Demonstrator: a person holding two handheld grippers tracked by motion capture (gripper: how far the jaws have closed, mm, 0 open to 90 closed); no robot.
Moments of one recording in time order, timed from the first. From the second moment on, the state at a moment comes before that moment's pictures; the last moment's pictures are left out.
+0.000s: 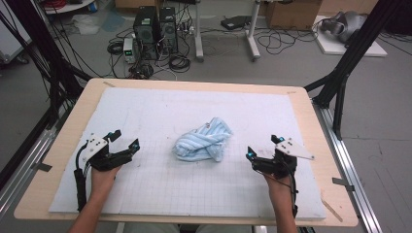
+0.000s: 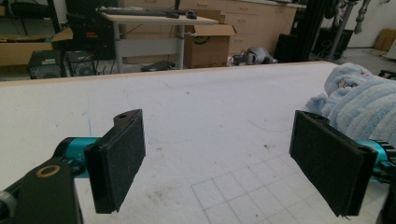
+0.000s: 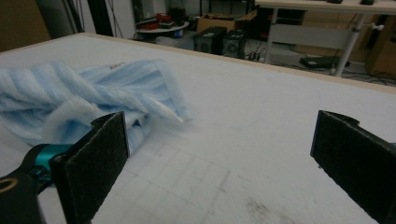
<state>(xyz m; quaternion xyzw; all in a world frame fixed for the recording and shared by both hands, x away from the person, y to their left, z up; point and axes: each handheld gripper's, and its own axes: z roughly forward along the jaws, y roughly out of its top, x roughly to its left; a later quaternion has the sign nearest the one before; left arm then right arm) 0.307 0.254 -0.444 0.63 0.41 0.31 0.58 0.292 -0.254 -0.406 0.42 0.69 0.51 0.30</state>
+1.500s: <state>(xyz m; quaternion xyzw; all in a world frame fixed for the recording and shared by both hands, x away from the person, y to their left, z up) 0.317 0.233 -0.411 0.66 0.38 0.30 0.58 0.280 -0.183 -0.404 0.26 0.82 0.49 0.13</state>
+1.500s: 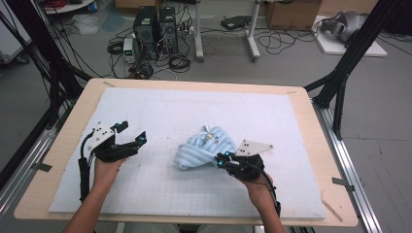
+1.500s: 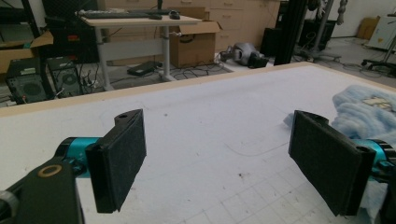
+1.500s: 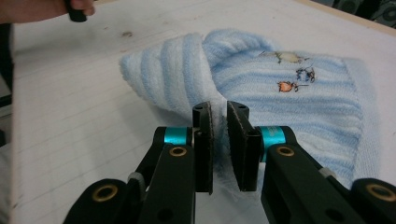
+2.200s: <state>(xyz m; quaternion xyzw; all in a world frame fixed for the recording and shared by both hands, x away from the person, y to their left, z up) 0.319 0.211 -0.414 0.67 0.37 0.28 0.58 0.278 -0.193 -0.363 0.30 0.77 0.52 0.21</state>
